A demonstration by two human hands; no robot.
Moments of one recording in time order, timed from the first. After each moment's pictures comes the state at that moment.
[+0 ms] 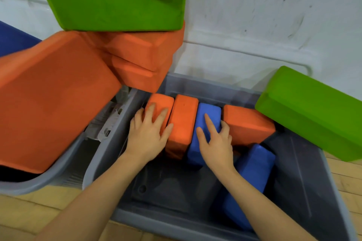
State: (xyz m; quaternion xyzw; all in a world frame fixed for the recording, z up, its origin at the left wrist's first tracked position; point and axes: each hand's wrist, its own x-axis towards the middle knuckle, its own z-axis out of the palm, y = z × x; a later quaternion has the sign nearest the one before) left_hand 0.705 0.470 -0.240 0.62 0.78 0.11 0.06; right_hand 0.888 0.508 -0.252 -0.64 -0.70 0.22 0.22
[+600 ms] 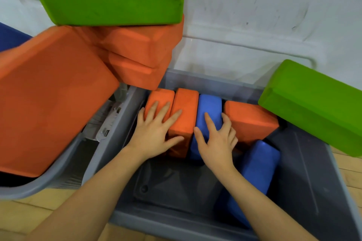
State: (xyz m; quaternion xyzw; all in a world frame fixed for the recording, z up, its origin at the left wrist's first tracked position) left_hand 0.694 0.485 -0.257 0.74 0.67 0.08 0.01; right_hand 0.879 0.508 -0.267 -0.62 -0.73 0.14 0.25
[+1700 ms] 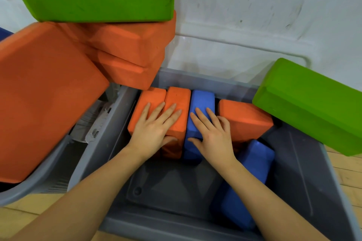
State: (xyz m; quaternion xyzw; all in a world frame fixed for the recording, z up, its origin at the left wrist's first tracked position) left_hand 0.706 0.497 -0.265 0.78 0.60 0.10 -0.12; right_hand 0.906 0.538 -0.275 -0.41 -0.88 -0.08 0.22
